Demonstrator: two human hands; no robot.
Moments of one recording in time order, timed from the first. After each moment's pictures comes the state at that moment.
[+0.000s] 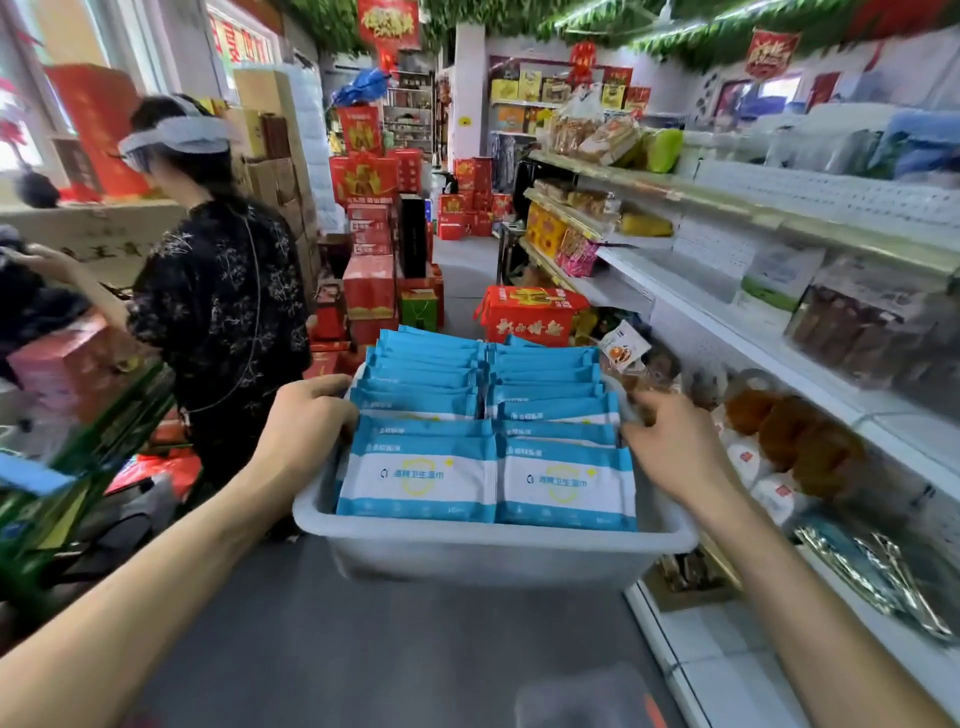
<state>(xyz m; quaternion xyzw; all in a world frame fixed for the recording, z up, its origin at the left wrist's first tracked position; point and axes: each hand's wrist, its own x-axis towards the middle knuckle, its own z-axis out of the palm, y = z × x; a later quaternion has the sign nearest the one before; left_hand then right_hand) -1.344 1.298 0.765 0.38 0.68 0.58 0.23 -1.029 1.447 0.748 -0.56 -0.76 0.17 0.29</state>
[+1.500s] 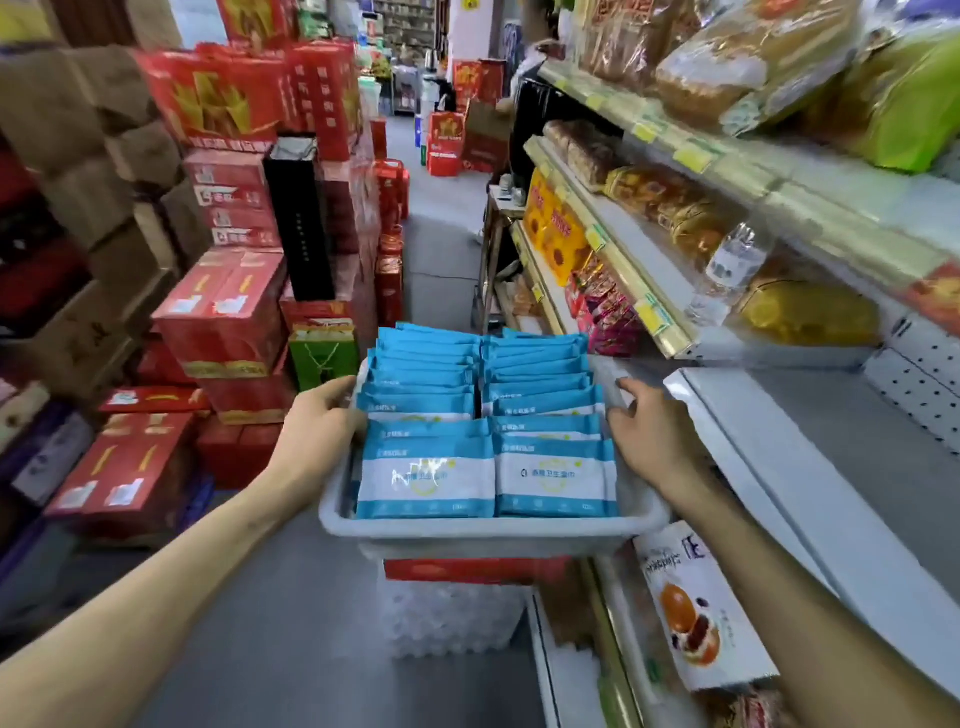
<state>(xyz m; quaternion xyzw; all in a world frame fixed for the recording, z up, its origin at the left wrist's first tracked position) -1.609 2.515 0.655 0.34 0.70 0.54 0.32 -1.289 2.683 0.672 -0.58 -0.77 0.14 0.23</state>
